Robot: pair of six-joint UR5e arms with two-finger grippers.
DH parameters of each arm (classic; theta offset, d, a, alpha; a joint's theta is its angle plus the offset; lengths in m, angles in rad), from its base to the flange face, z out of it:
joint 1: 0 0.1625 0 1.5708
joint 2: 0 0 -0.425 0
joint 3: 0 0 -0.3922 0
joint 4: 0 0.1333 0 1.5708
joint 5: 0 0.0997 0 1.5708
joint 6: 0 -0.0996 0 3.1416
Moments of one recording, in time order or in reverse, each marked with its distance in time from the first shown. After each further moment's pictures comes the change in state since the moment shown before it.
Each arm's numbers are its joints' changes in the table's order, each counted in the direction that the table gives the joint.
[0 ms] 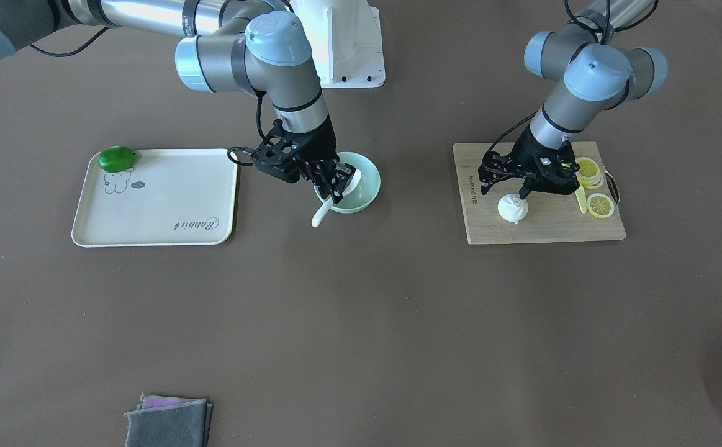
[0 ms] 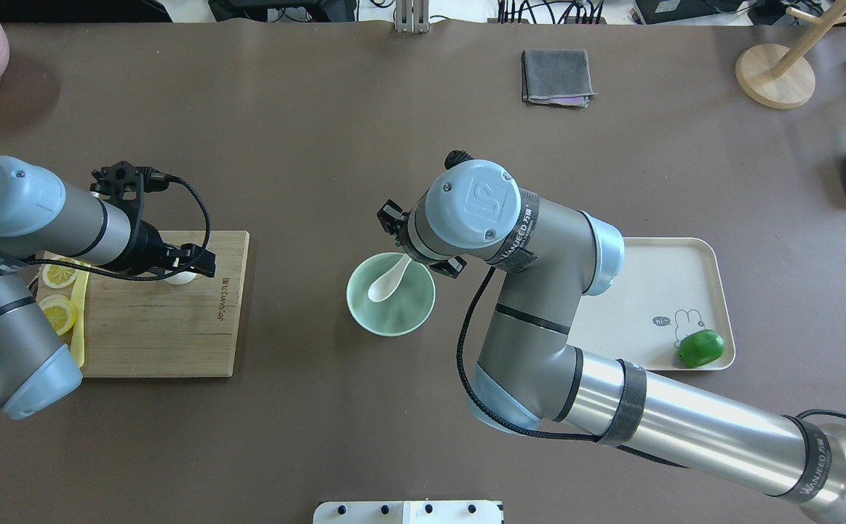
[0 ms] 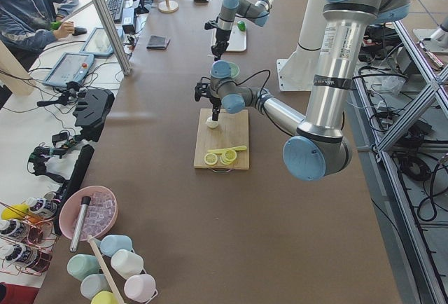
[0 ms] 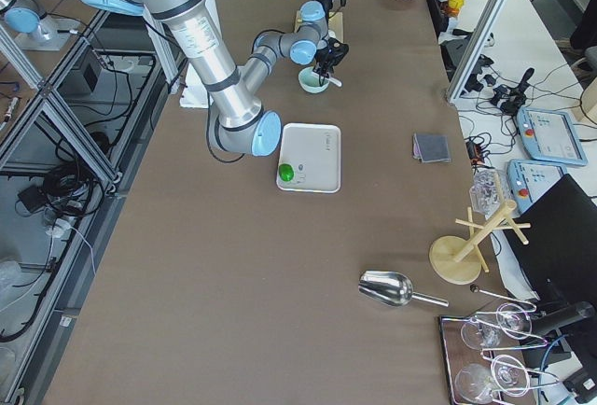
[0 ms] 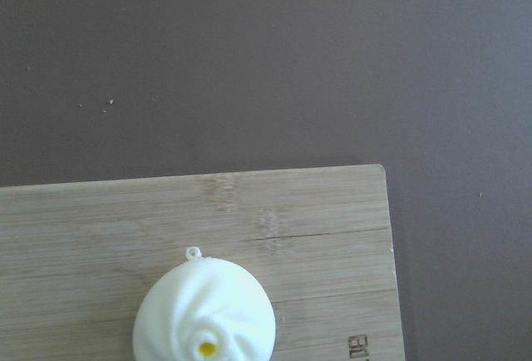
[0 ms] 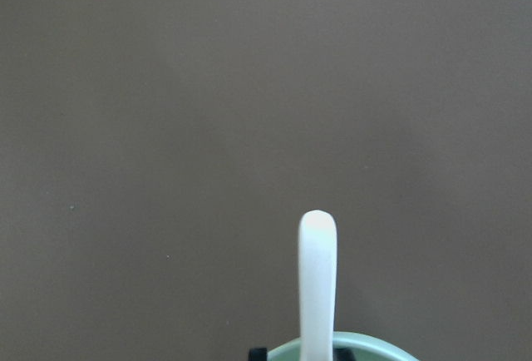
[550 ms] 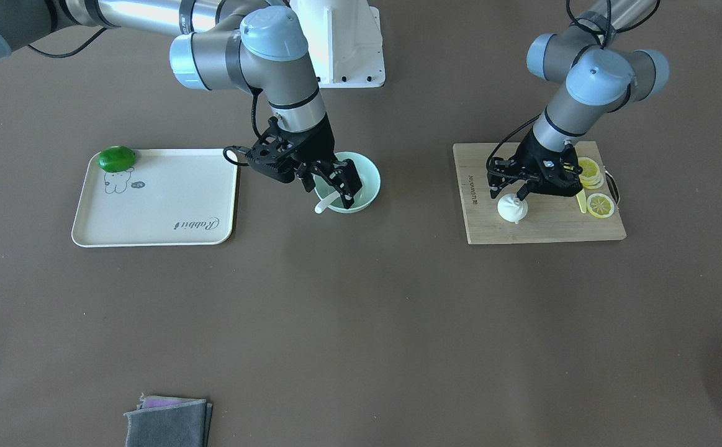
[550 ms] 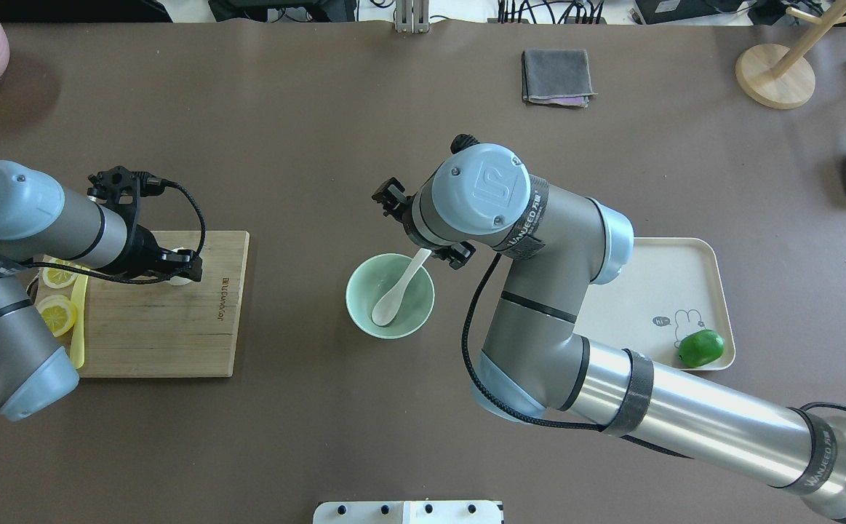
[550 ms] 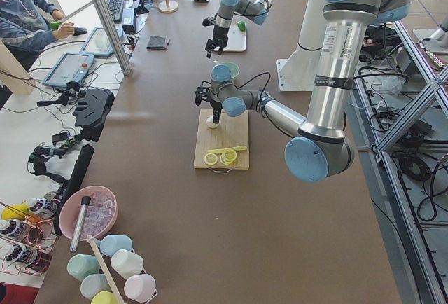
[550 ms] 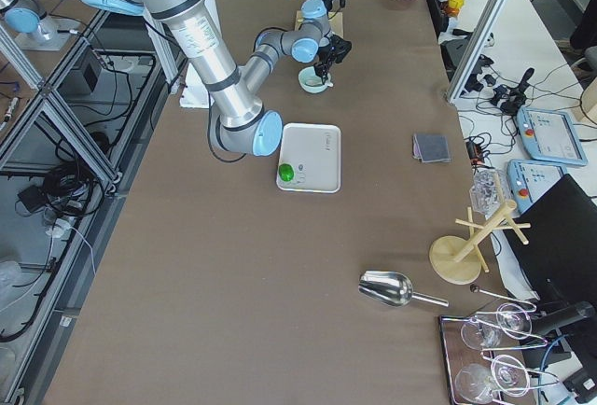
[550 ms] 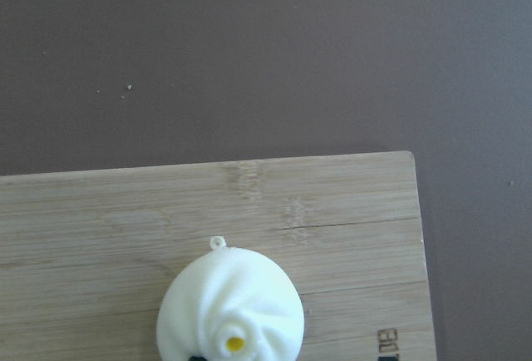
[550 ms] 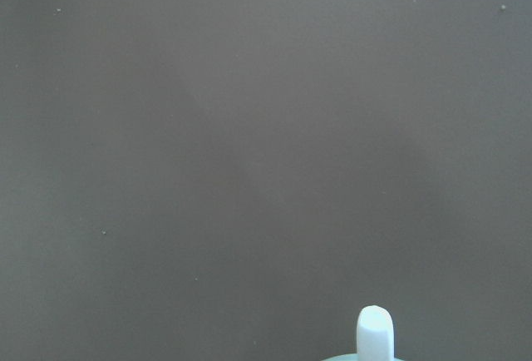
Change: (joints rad) left arm 0.001 0.010 0.012 0.001 0.002 -0.002; right arm 0.032 -0.002 0.021 0.000 0.003 0.001
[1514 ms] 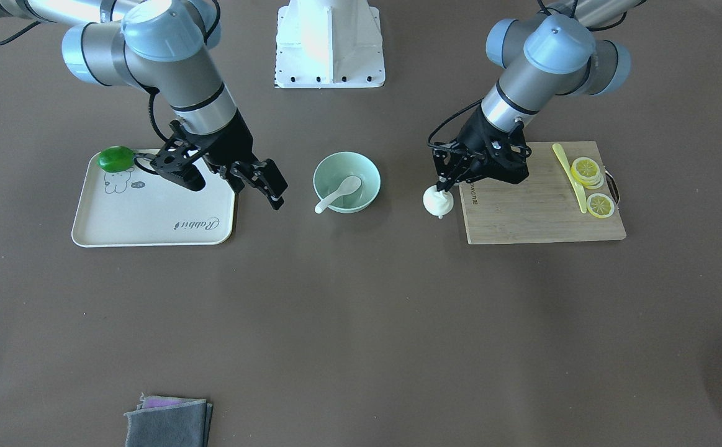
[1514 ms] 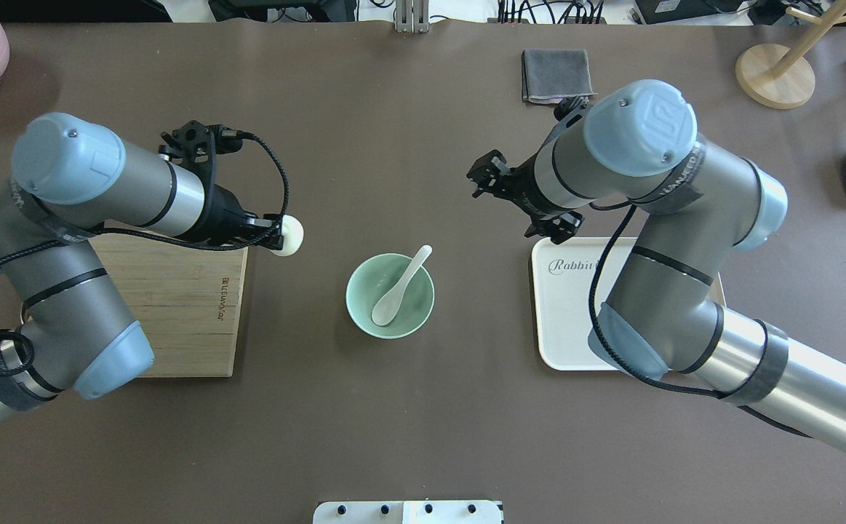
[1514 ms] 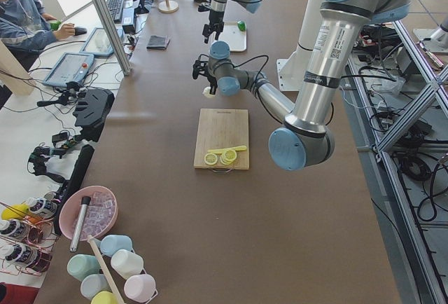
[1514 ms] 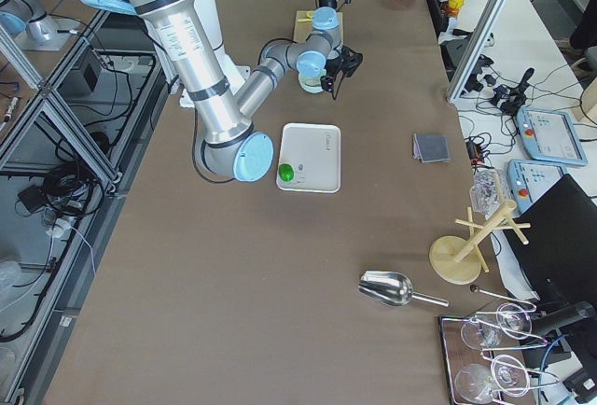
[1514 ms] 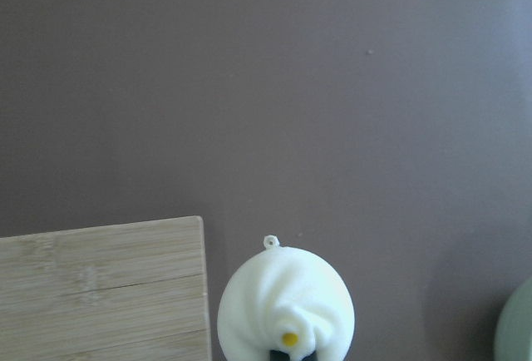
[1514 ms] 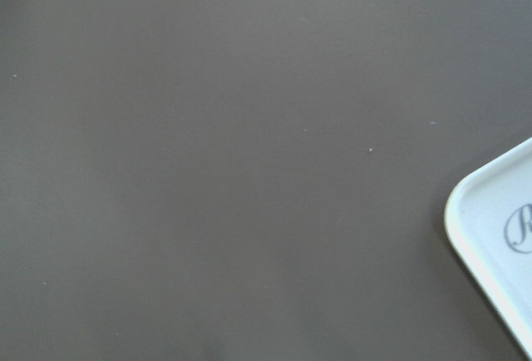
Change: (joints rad) left arm 0.045 -0.243 -0.037 0.001 -0.012 0.147; right arm 0.171 -0.244 0.208 -0.007 0.220 0.187
